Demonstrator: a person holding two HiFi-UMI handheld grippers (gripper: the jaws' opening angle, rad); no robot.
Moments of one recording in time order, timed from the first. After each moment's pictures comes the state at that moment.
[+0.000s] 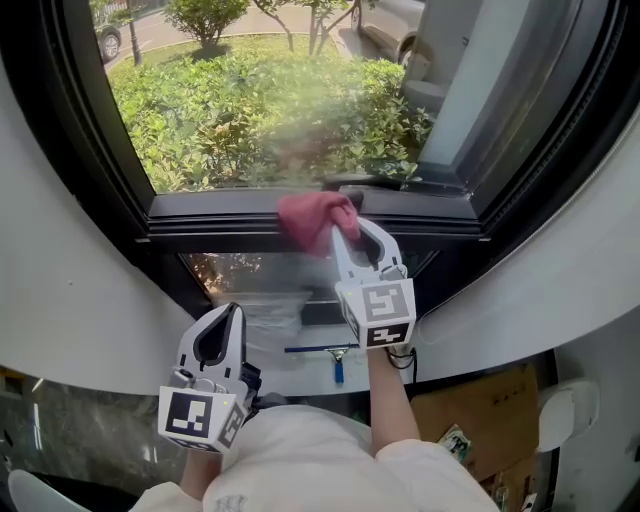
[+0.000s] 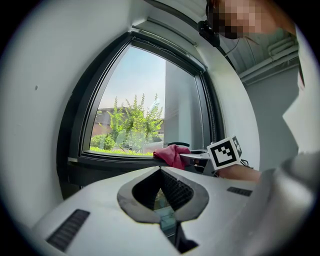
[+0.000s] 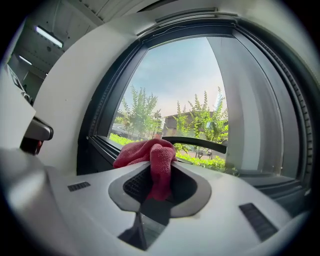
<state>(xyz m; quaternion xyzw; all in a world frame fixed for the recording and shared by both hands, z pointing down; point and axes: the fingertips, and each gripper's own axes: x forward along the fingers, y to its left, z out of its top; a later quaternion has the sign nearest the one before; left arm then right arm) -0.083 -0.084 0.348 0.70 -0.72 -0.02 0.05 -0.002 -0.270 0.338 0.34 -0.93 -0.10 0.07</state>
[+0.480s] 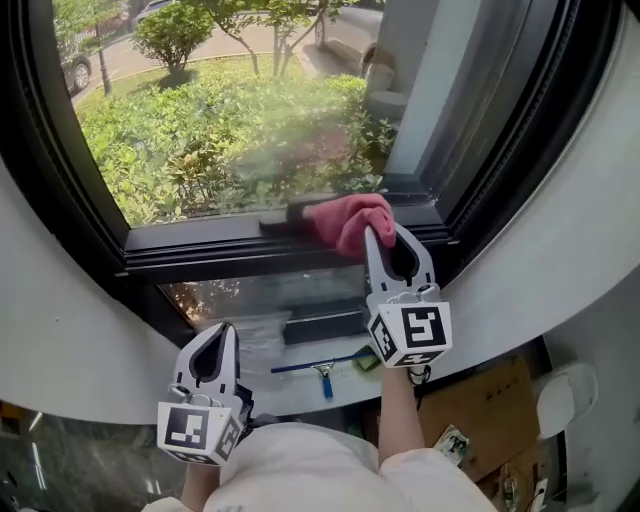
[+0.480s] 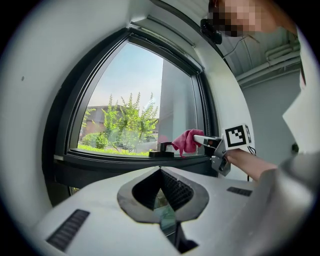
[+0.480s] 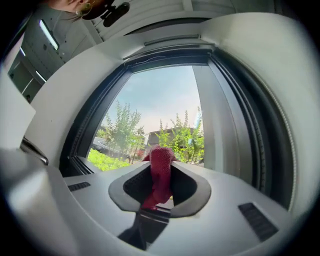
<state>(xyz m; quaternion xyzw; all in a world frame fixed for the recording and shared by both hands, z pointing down) -0.064 -0.100 0.347 0.72 -0.69 -0.02 0.05 0.096 -0.279 0.263 0.42 -0.90 -0.12 -0.04</state>
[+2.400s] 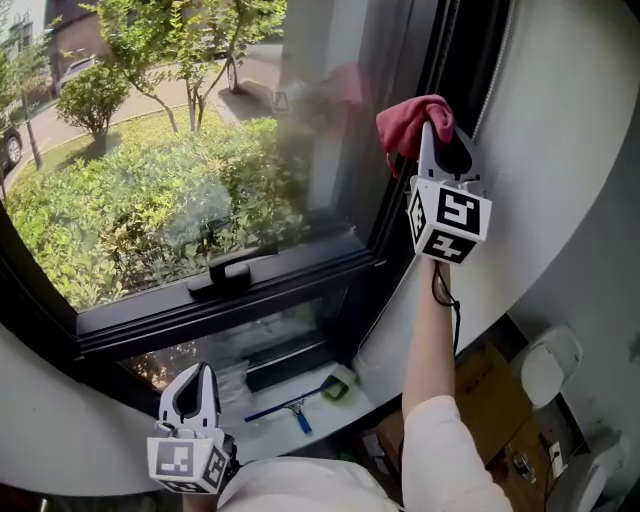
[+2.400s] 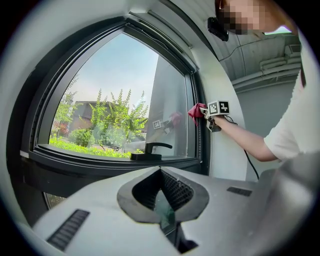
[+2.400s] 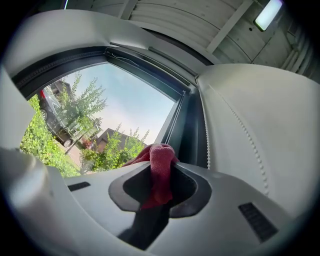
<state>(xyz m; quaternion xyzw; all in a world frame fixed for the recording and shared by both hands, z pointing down) -0.030 -0.147 0.340 0.77 -0.63 -0.02 0.05 0.278 -0.379 0.034 0.65 -0.68 -0.32 -0.07</state>
